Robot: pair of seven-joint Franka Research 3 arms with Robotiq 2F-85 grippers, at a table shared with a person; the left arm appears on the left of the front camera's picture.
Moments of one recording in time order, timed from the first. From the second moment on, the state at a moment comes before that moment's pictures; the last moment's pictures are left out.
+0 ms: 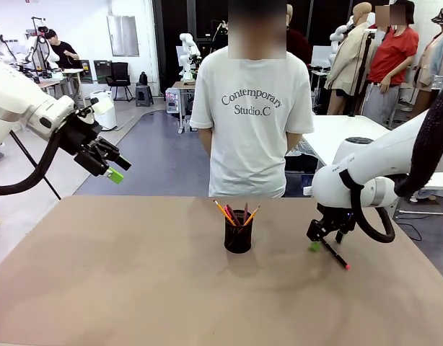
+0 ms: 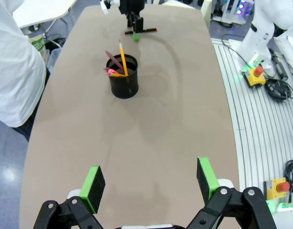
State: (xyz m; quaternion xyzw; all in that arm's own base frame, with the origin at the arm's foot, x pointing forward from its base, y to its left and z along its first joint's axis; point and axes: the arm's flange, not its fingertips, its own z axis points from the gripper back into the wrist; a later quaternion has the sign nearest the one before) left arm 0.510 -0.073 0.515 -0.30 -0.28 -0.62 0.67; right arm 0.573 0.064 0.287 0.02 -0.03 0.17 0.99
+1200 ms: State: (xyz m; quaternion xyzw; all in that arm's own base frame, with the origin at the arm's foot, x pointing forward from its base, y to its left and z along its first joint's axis) left arm 0.510 -0.073 0.515 -0.30 -0.28 -0.62 0.67; right arm 0.583 0.065 0.298 0.00 -0.01 0.20 0.98
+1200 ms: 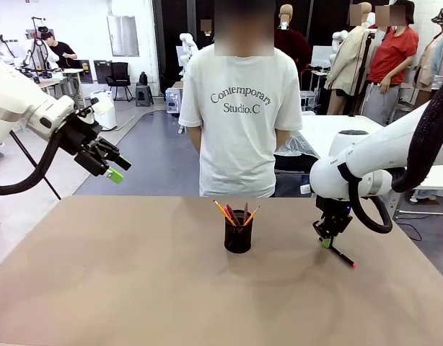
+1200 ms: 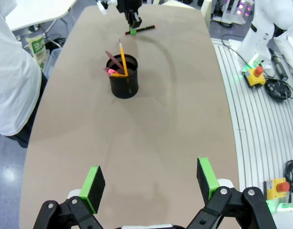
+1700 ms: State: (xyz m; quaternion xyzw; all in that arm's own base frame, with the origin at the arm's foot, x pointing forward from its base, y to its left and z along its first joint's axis) left arm 0.510 -0.073 0.515 -0.30 -0.28 -0.61 0.67; right arm 0.582 0.058 0.341 0.19 -0.09 0.23 0.95
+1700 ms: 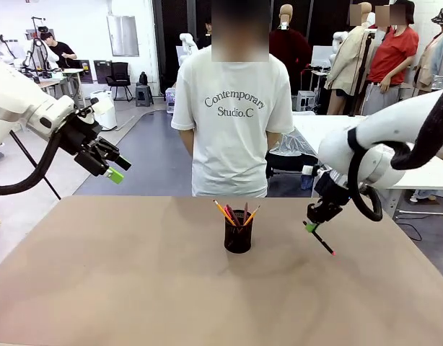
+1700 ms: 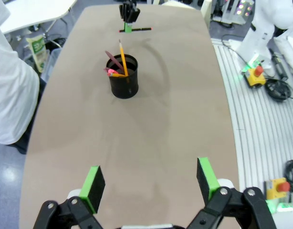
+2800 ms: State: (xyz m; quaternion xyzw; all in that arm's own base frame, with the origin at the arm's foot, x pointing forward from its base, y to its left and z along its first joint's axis) left arm 0.510 -0.073 0.515 -0.30 -0.28 -0.61 0.67; right arm 0.556 0.025 0.382 0.39 -0.18 0.34 0.83
